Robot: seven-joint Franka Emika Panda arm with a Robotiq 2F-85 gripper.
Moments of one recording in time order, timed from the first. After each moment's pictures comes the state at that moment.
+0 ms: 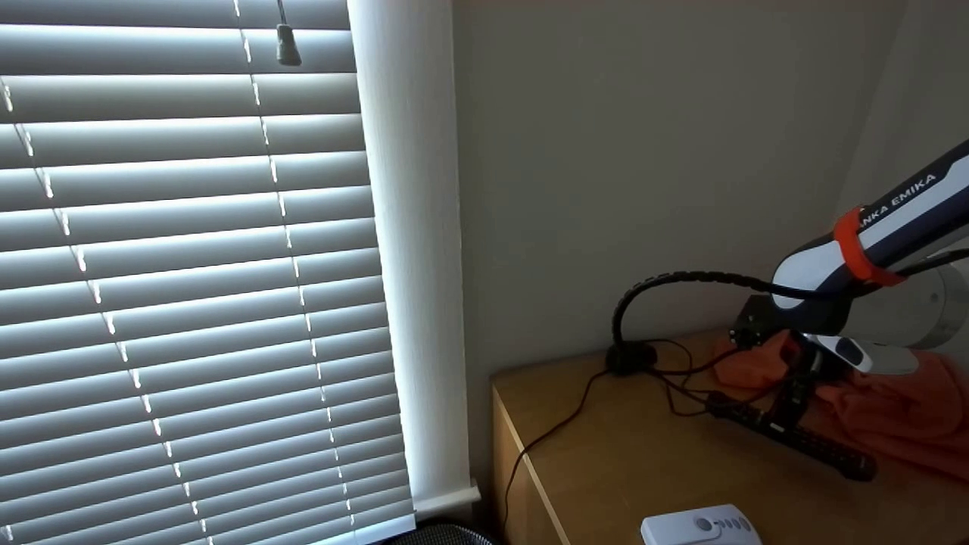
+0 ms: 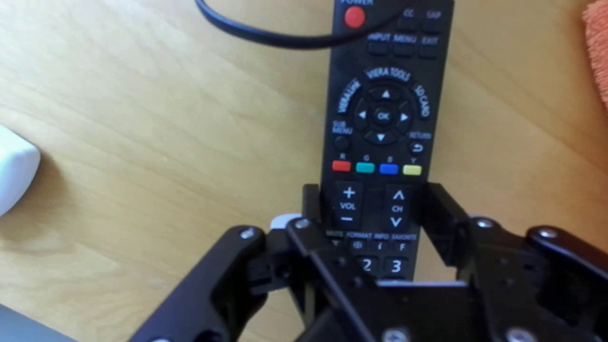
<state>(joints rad) -0.03 0.46 -0.21 -2.11 0.37 2.62 2.07</state>
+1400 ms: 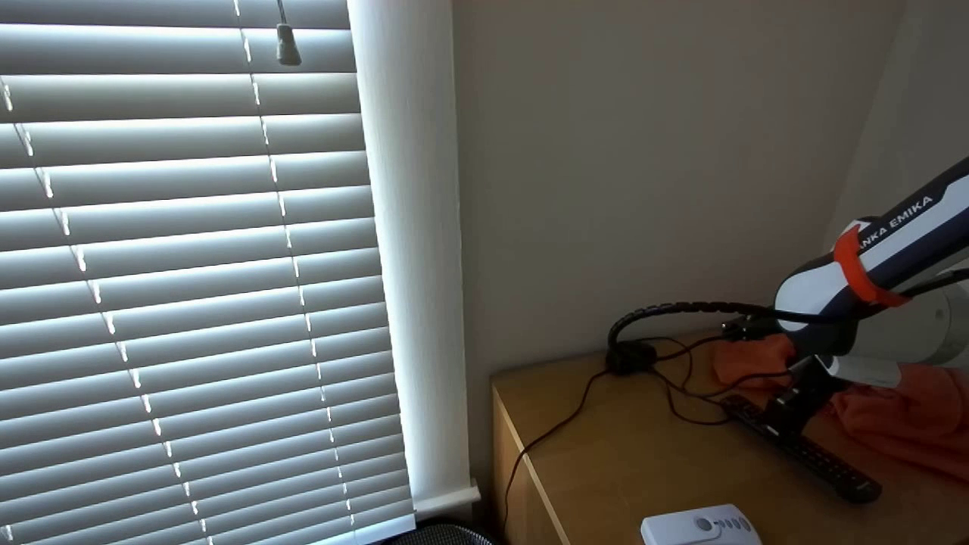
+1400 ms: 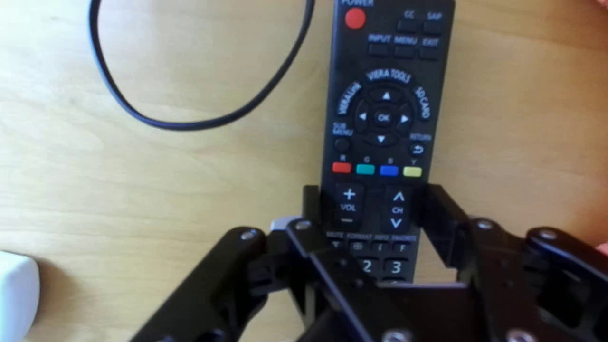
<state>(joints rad) 0.00 0.48 -0.24 -2.13 0.31 2.67 2.50</state>
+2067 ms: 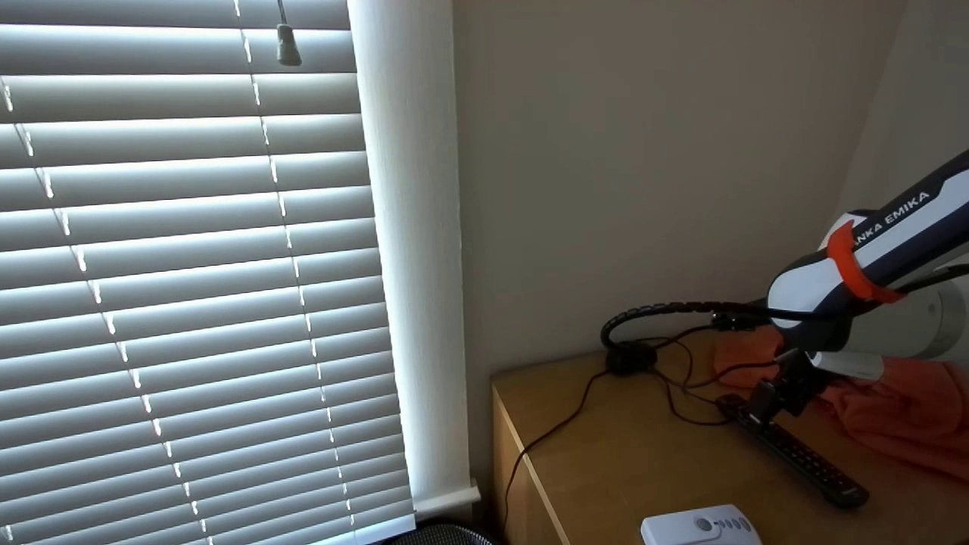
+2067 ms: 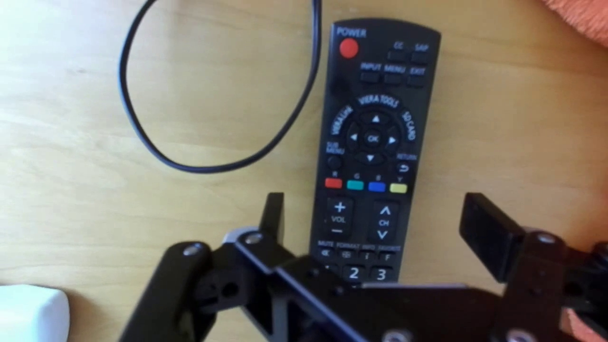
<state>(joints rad) 0.01 0.47 -0.24 -2.12 0.29 2.69 2.58</state>
